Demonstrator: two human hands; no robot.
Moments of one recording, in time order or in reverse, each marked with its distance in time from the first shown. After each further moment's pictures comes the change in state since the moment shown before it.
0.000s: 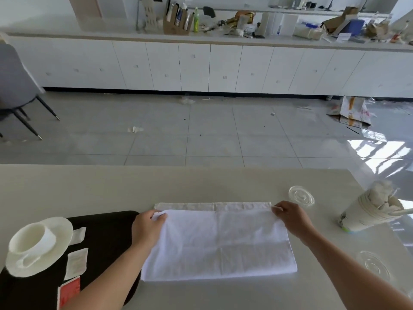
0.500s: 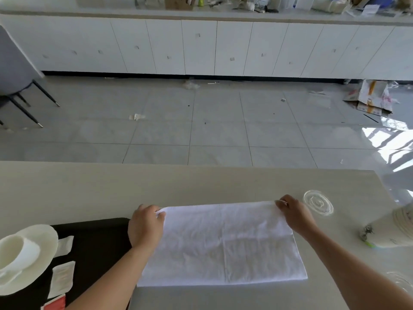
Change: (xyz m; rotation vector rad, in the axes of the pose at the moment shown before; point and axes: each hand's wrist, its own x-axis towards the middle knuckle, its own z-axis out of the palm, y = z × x) left_hand 0.052 -0.001 0.033 0.512 0.144 0.150; right_hand 0.074 0.012 0.028 -0.123 0.015 0.029
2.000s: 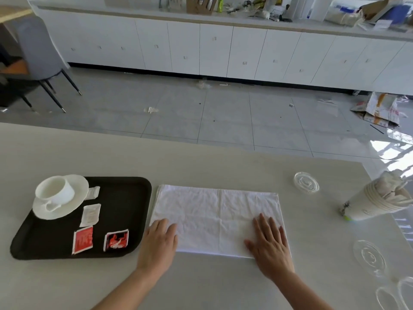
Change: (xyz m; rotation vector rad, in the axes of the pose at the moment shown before) left_hand -0.185 -0.046 -0.009 0.351 -0.118 0.477; right_hand -0.192 0.051 0.070 -0.574 -0.035 -0.365
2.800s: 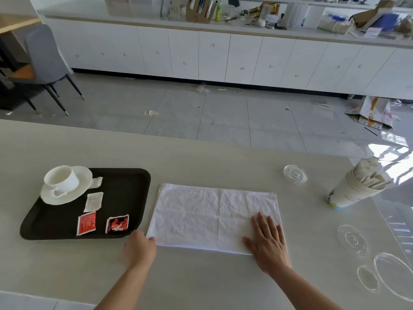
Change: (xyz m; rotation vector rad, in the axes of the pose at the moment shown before) left_hand -0.041 -0.002 0.002 -0.497 -0.033 -0.893; right_hand -0.039 0.014 0.001 0.033 -0.049 0.018
